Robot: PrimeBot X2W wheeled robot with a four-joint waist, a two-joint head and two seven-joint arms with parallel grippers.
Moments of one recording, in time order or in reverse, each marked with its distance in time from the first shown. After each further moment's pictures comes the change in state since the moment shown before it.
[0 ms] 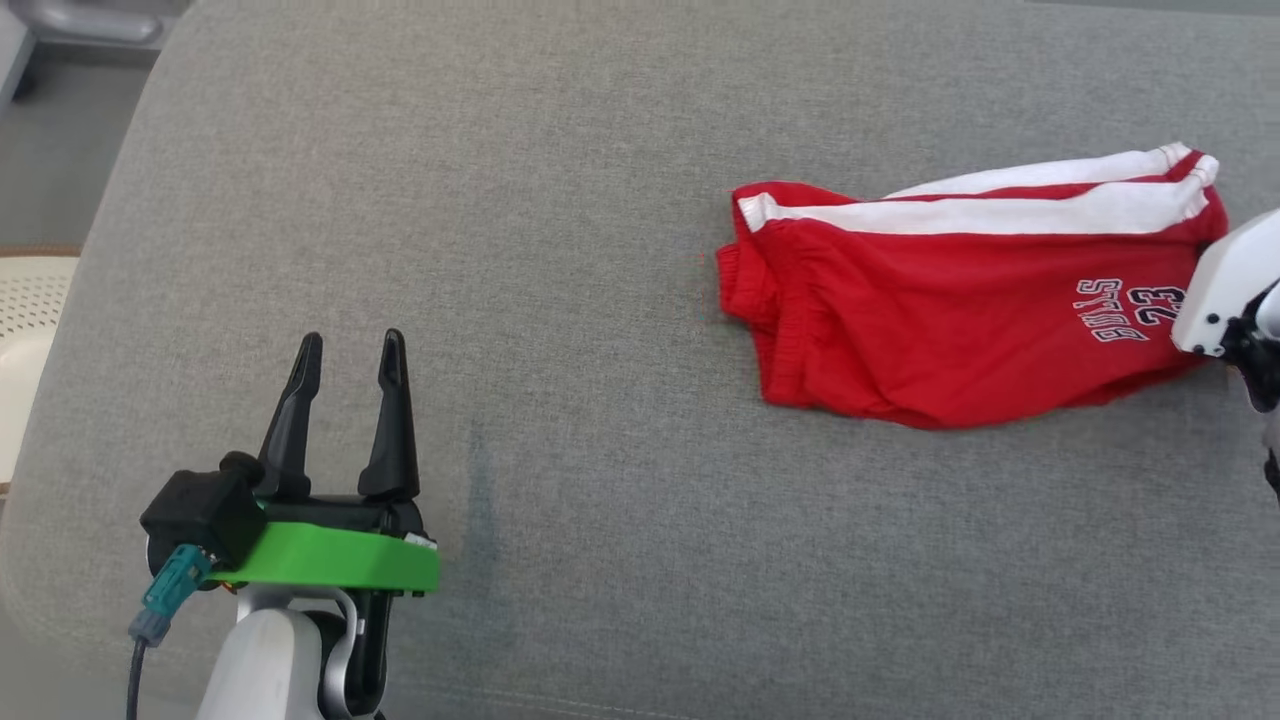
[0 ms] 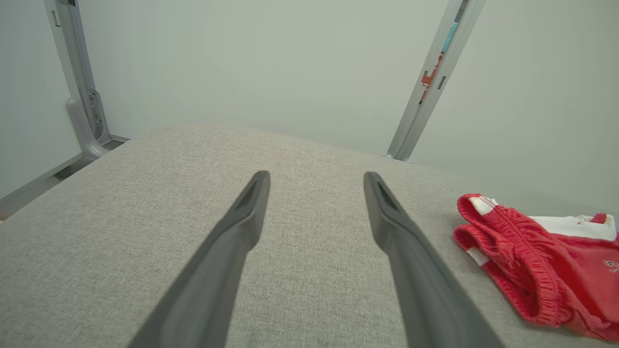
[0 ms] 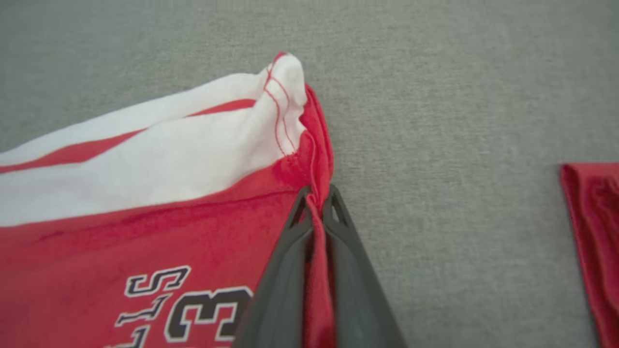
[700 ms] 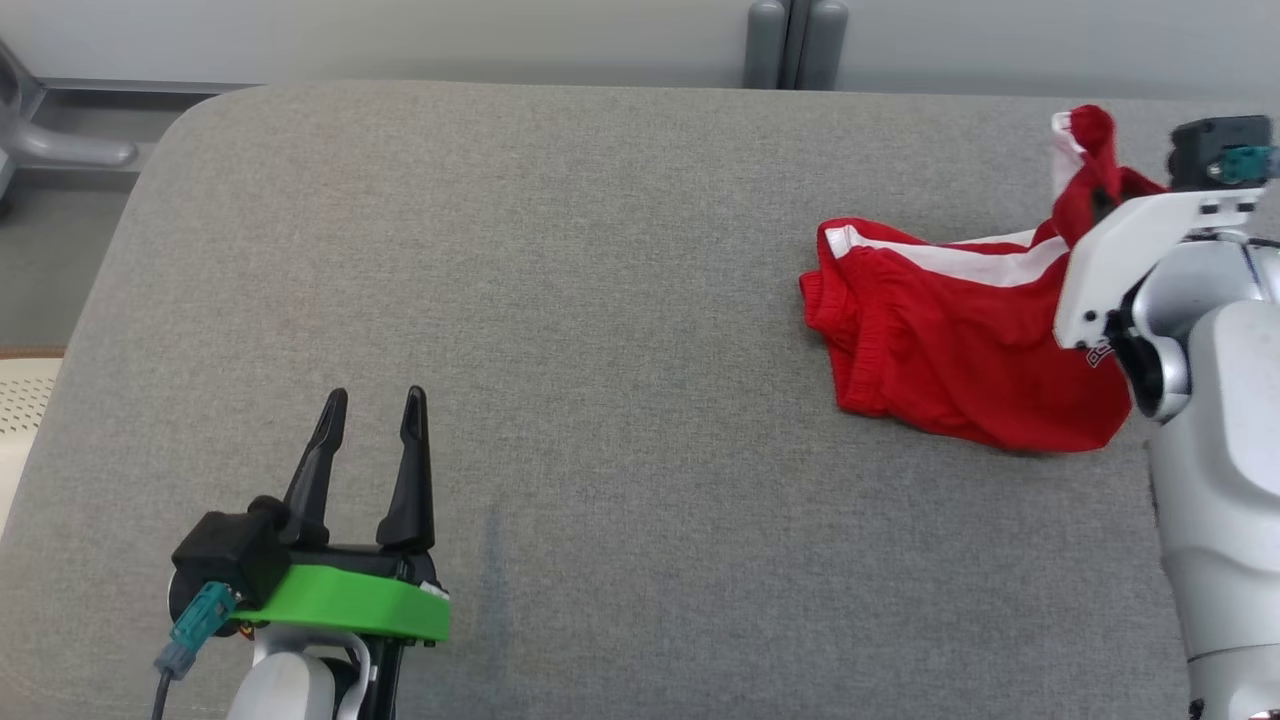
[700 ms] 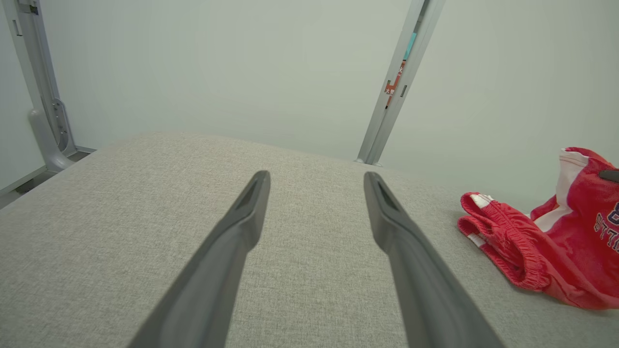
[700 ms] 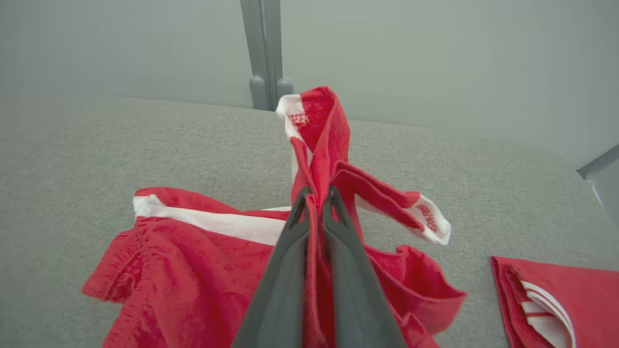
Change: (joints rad) left arm 0.063 0.017 -0.032 0.026 -0.003 -0.001 0.000; right arm 0.159 0.177 -0.030 -0.477 -0.222 0.000 0.096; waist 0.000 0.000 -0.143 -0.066
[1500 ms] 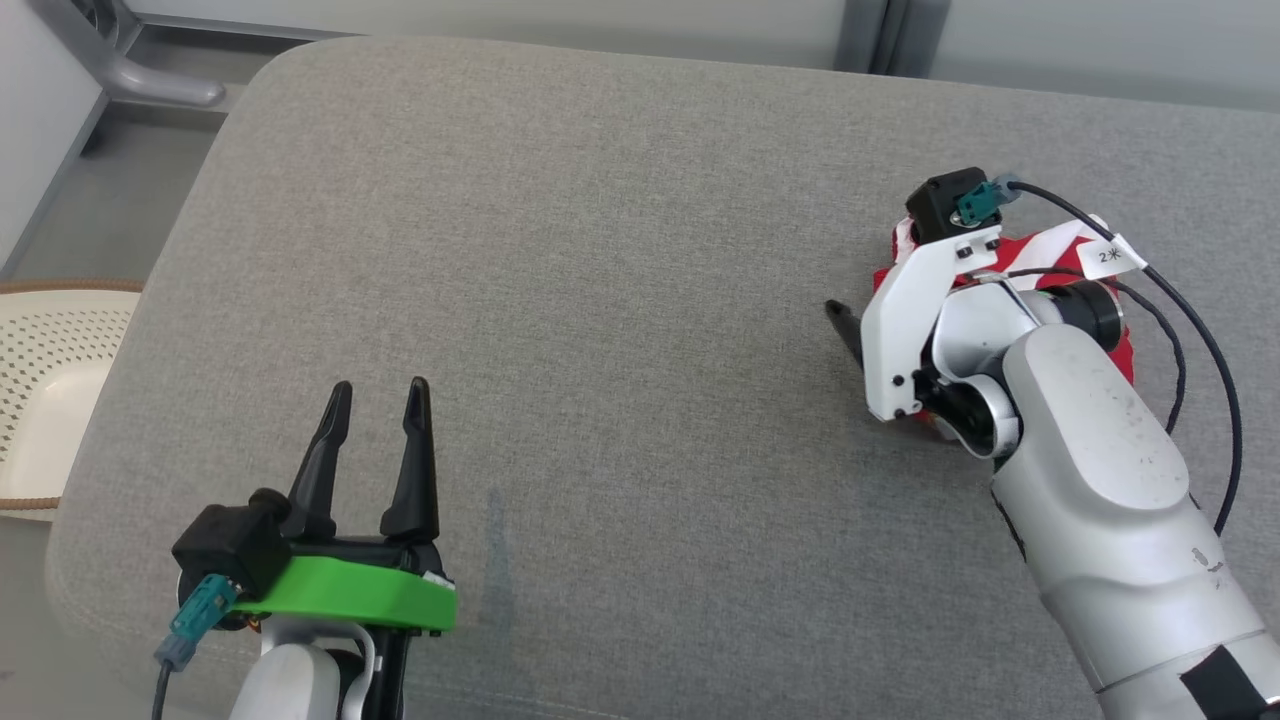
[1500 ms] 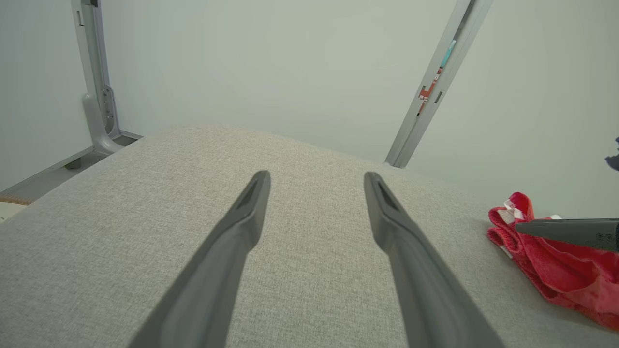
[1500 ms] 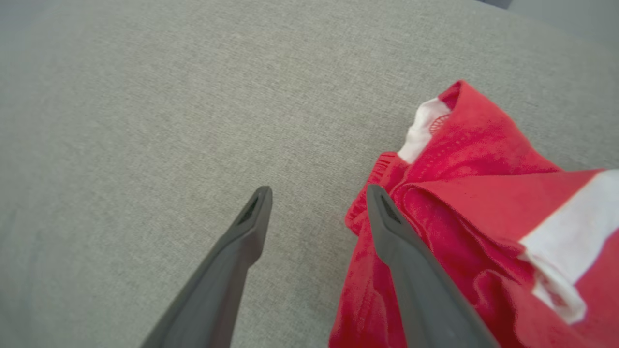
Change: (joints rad) left arm -0.014 -0.015 -0.005 0.008 -0.032 0.000 0.000; right arm -0.019 0.079 0.350 0.030 0.223 0.000 0.234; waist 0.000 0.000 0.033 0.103
